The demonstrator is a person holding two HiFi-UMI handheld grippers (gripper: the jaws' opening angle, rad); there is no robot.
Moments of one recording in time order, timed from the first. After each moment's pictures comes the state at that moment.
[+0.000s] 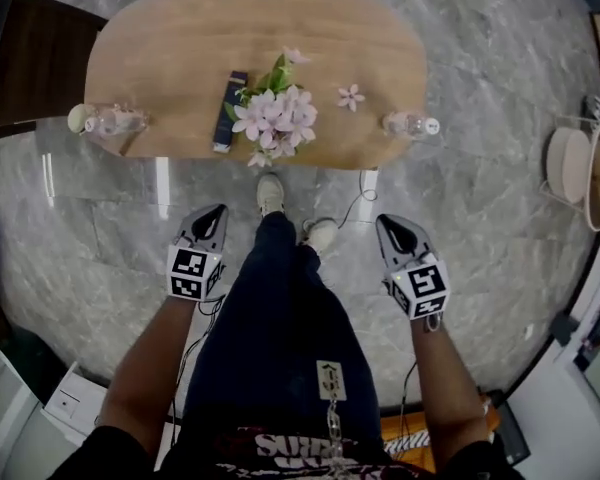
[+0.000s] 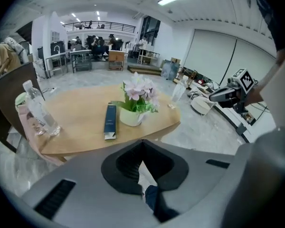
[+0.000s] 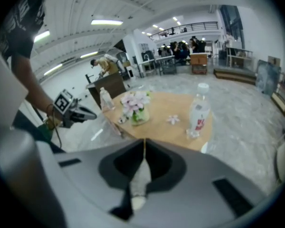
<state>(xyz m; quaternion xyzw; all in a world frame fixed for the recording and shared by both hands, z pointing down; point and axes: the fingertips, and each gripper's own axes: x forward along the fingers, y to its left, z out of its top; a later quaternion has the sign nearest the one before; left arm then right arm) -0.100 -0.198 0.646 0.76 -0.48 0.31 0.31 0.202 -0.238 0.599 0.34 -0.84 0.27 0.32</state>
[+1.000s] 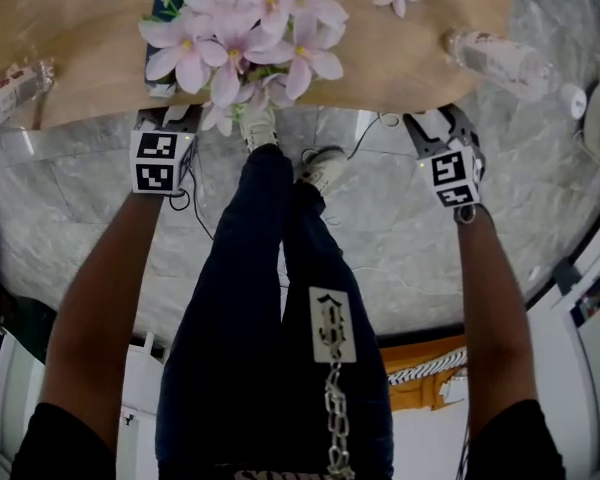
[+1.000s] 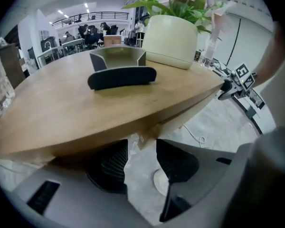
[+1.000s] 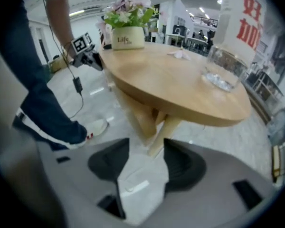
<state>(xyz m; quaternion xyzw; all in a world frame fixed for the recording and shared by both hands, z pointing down) -0.145 -0.266 0.883 0.73 -0.46 0.40 0.31 0.250 -0.289 0.875 0.23 -0.82 0.12 0.51</state>
